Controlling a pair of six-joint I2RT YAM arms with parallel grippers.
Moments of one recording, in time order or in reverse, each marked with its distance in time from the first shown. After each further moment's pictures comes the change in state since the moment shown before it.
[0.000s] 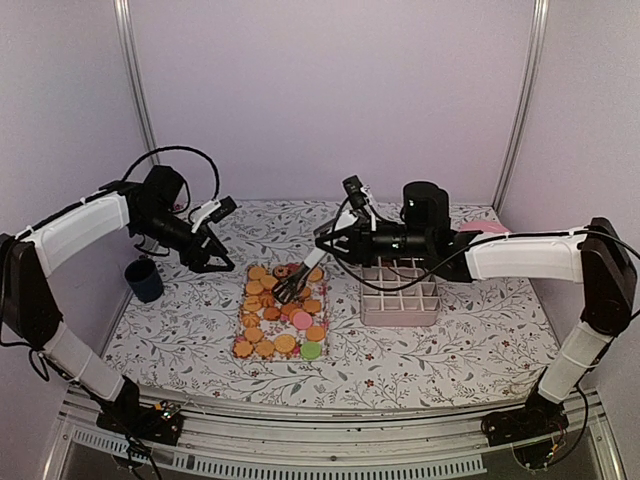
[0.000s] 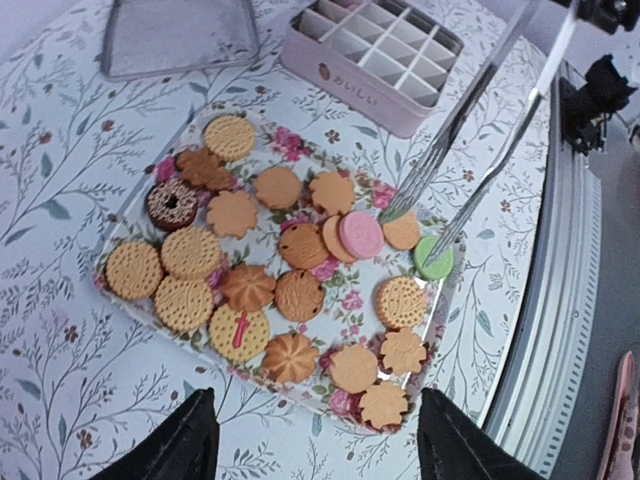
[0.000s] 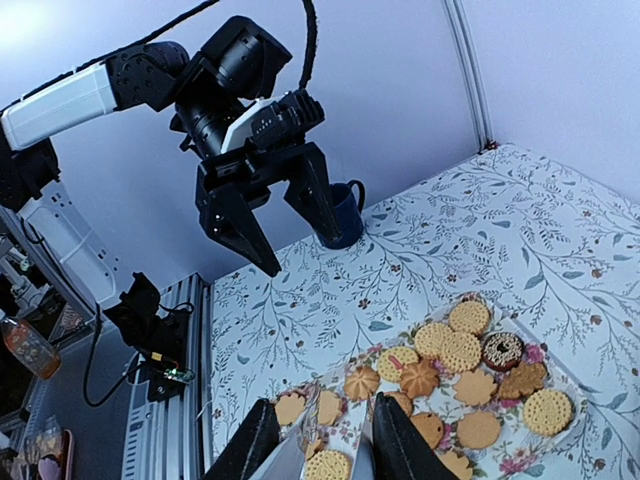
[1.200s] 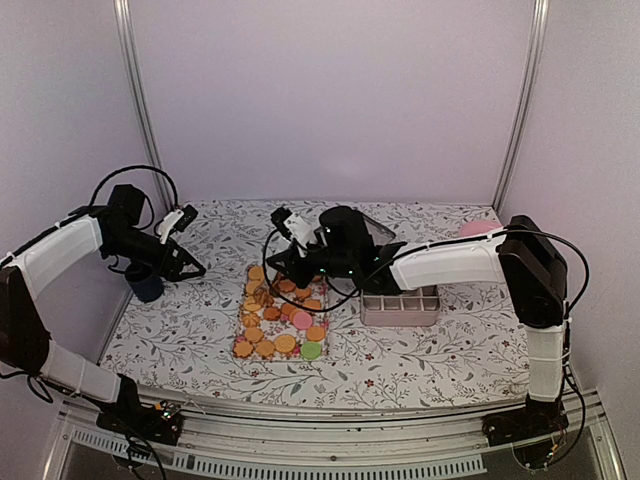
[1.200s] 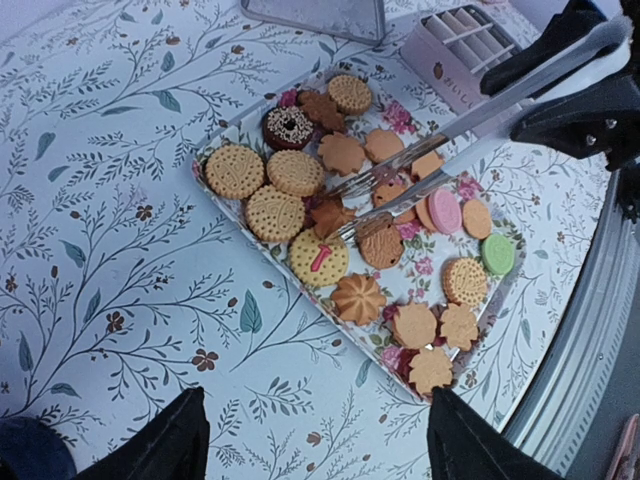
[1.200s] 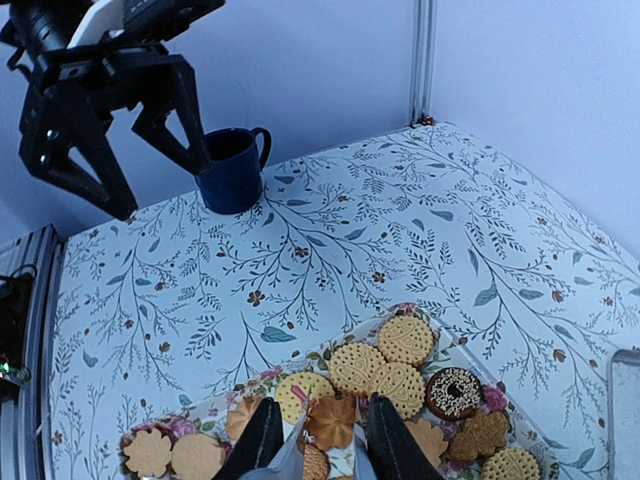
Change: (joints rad) left arm 0.248 -0.194 -0.241 0.105 -0.047 -0.108; right arm 0.204 0.397 0.381 -0.132 0.448 -0.282
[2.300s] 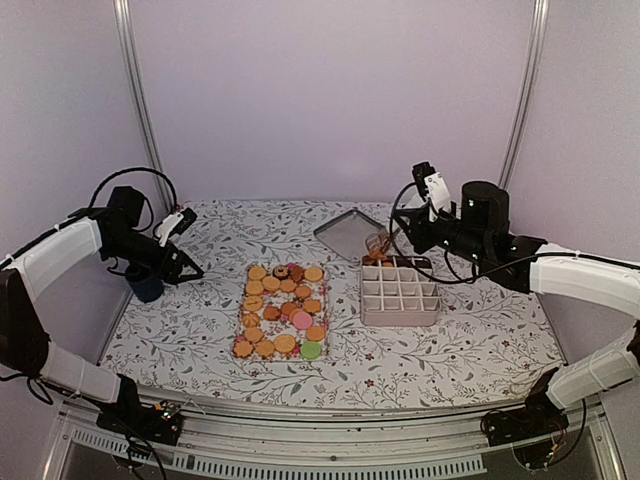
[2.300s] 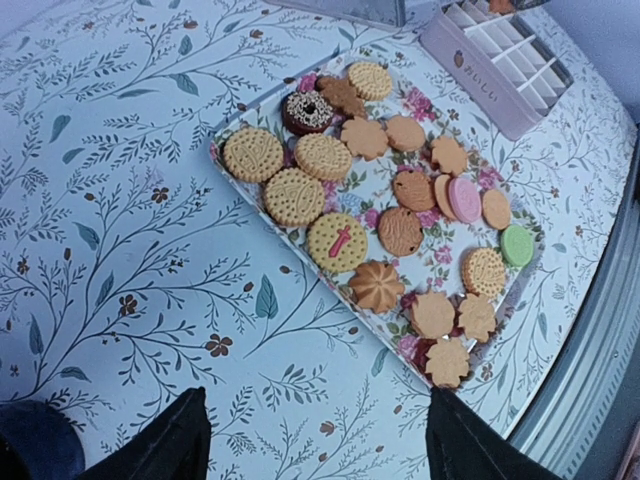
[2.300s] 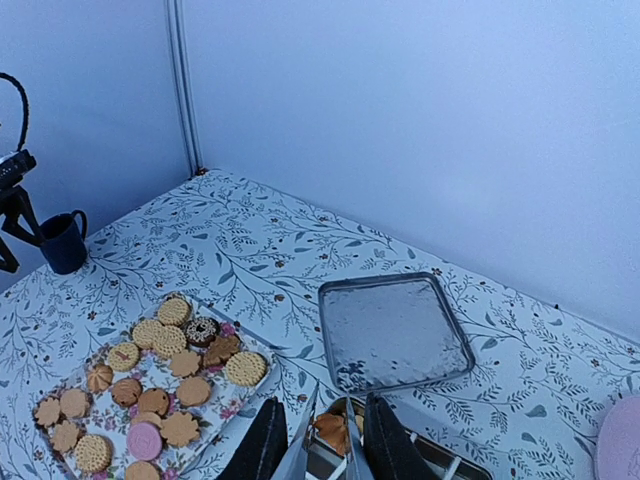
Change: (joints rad) left arm 0.002 -0.013 -0.016 0.003 -0.053 0.001; right arm -0.269 -0.745 -0.543 -0.085 0.227 0.007
